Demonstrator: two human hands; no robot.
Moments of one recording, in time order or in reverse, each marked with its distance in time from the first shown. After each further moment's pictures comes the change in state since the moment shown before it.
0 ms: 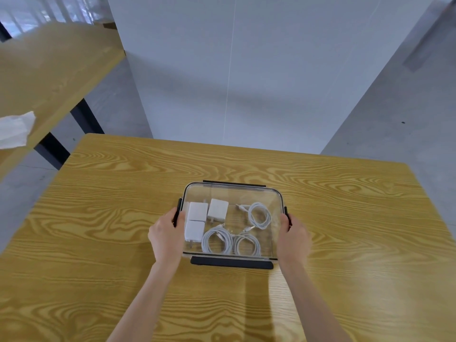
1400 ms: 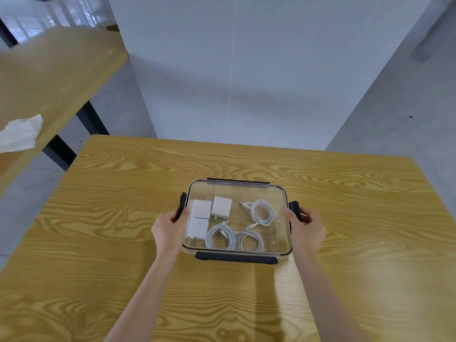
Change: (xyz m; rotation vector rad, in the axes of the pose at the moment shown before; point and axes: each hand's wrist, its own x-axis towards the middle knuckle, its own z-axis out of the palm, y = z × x) left_hand -0.001 0.015 -0.018 -0.238 -0.149 -0.186; right_hand 0.010 -0.009 -0.019 0.487 0.066 0.274
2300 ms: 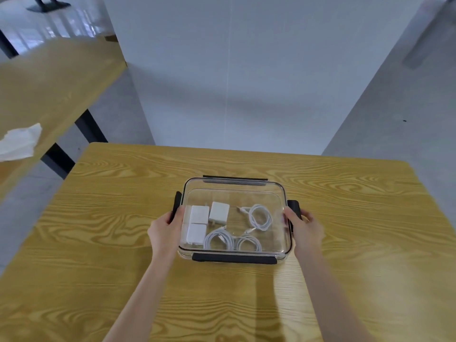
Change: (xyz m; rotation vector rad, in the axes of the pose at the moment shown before) left_hand -0.002 0.011 -0.006 -0.107 0.012 -0.046; right_hand -0.002 -0.026 -0.012 0.264 -0.160 0.251
